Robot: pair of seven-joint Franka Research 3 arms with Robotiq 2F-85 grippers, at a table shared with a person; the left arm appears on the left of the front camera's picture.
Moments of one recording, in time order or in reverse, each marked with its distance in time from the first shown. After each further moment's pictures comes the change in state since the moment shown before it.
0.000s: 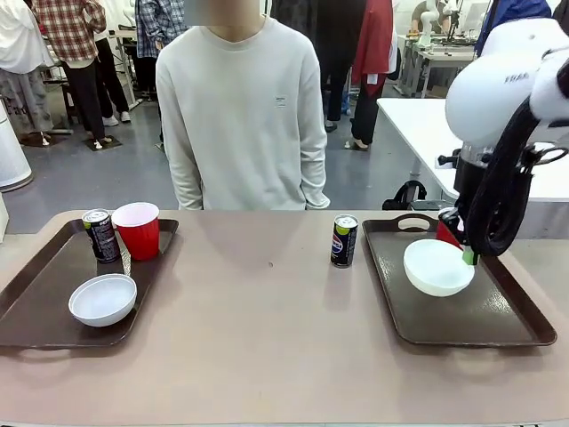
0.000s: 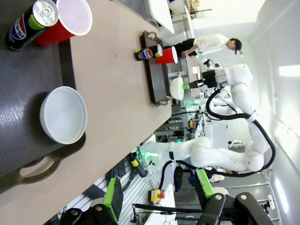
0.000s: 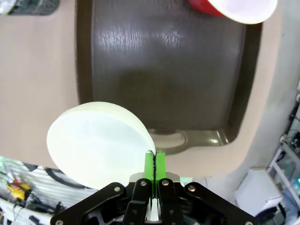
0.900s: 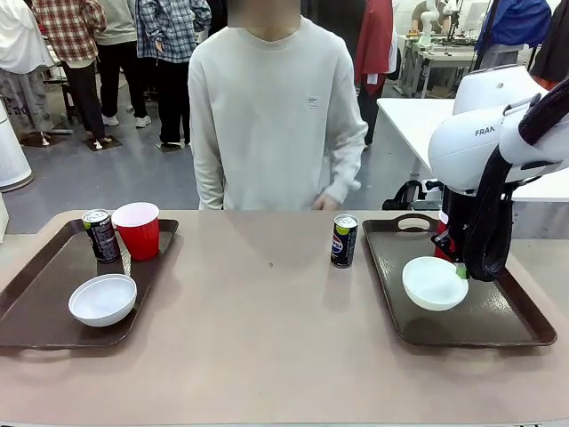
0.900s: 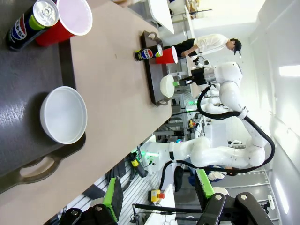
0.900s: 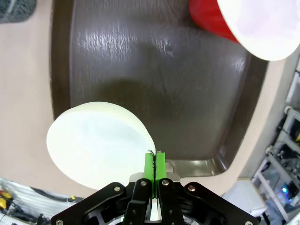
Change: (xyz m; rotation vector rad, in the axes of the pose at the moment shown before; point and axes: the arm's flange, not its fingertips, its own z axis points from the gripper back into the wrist) left arm 0.000 0.000 0.000 0.000 0.000 0.000; right arm 0.023 0.002 -0.044 -0.066 -0.029 0.069
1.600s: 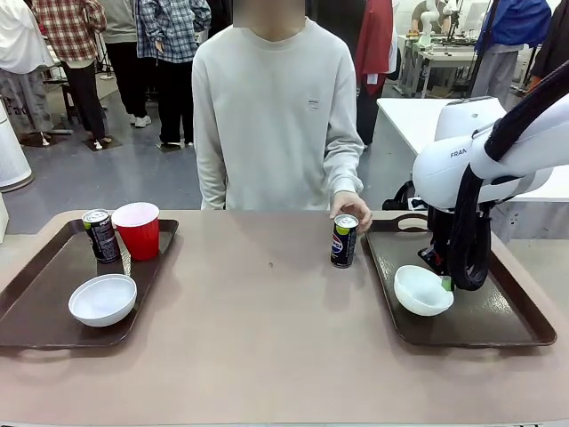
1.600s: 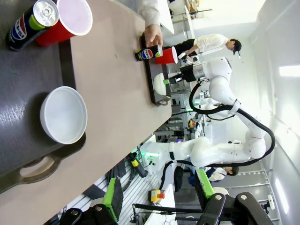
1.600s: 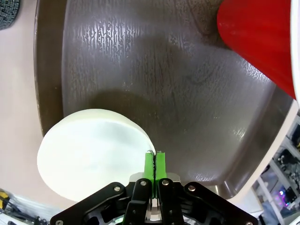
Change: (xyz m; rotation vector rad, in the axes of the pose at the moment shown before) left arm 0.000 0.000 0.000 0.000 0.000 0.000; right arm 0.029 0.008 -0.047 0.018 0.049 0.043
